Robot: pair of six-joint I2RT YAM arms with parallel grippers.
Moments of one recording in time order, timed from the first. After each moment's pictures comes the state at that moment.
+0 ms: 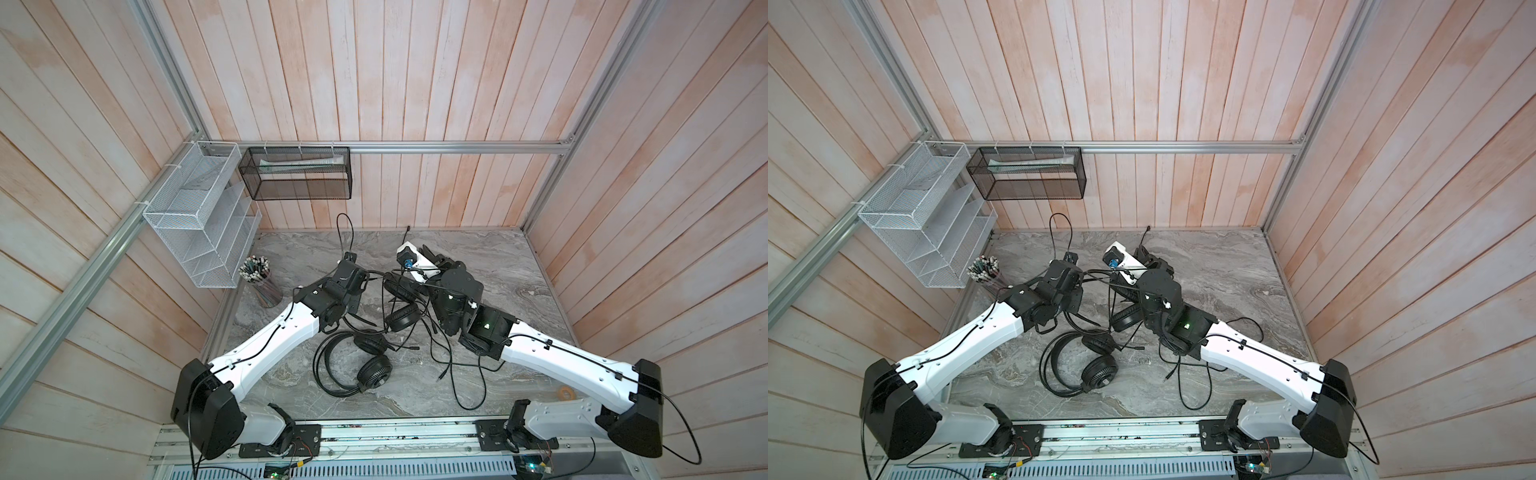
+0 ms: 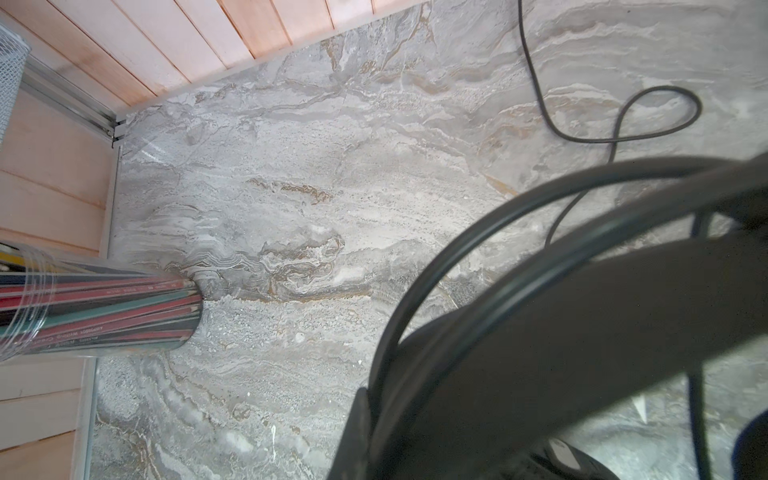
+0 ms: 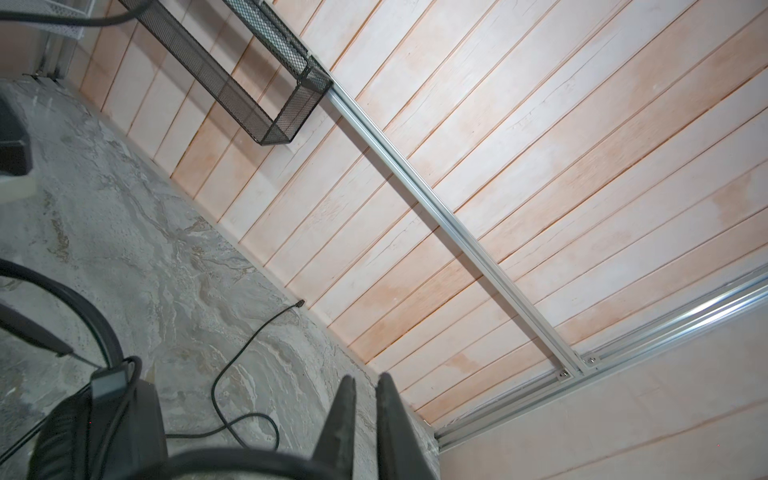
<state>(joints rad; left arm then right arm) -0.63 1.37 1.16 -0.69 -0.42 -0.22 1.01 1.27 1.12 0.13 0.76 -0.70</state>
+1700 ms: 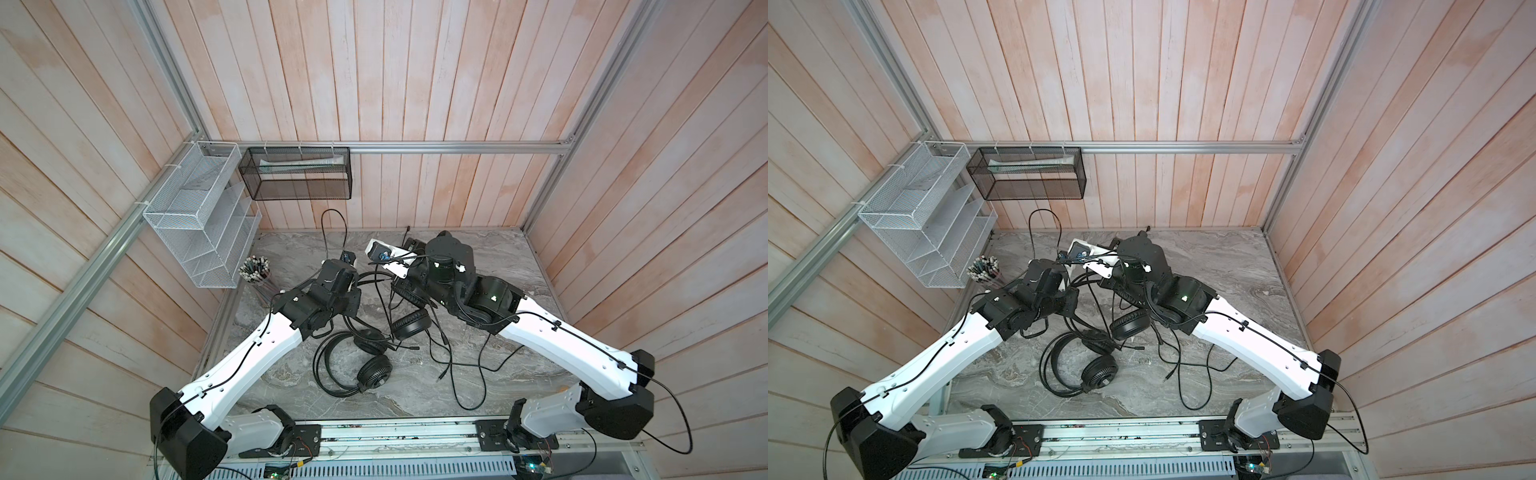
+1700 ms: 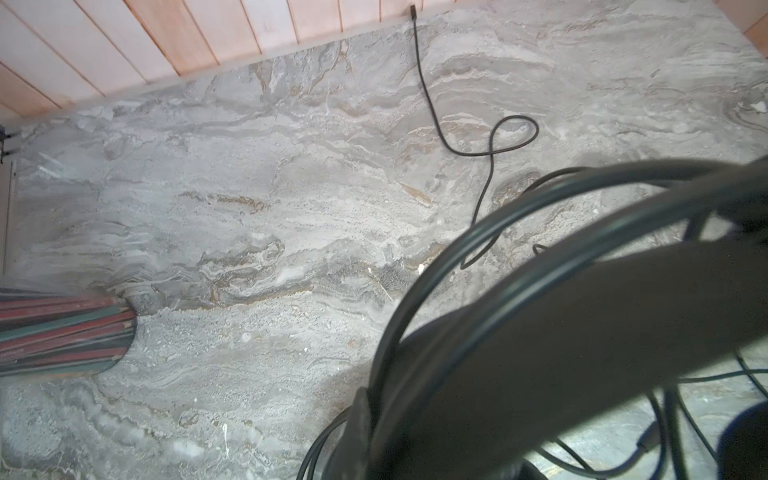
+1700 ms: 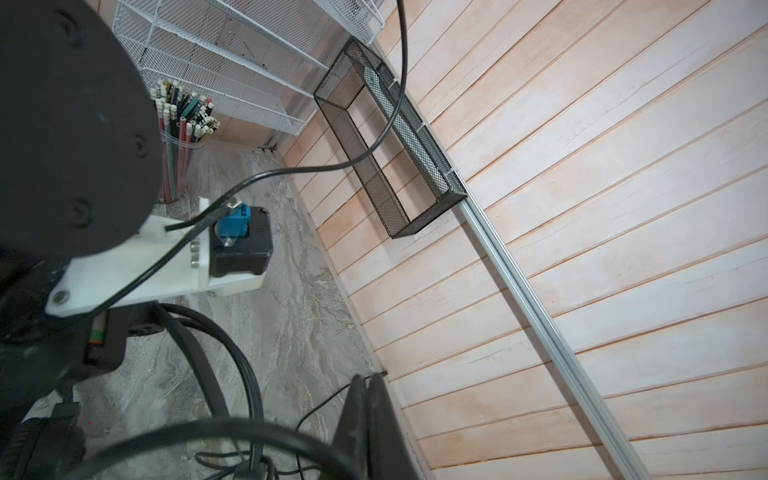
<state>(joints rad) -0.59 1.25 1.19 -0.76 -0.17 -0.23 1.04 1.41 1.57 -0.39 0.33 -0.68</state>
